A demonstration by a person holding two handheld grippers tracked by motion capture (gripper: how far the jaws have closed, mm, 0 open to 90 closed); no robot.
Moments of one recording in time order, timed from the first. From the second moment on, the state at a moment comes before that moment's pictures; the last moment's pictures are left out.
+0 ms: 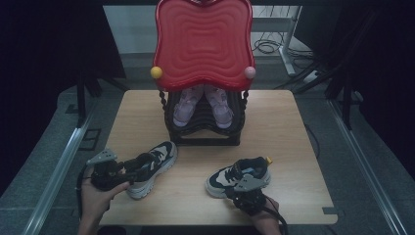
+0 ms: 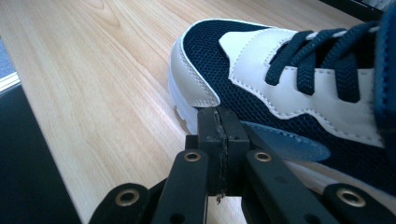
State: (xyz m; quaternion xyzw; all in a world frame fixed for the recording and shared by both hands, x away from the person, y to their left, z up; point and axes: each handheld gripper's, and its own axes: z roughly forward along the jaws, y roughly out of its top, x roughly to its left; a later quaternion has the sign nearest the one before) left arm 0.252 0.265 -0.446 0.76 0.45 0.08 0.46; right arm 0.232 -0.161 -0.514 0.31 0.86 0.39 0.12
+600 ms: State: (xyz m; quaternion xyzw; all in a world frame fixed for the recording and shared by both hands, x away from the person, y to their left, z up) left arm 0.252 0.265 -0.447 0.76 0.45 0.08 0.46; right arm 0.246 -0.146 -0.515 0.32 0.85 0.39 0.13
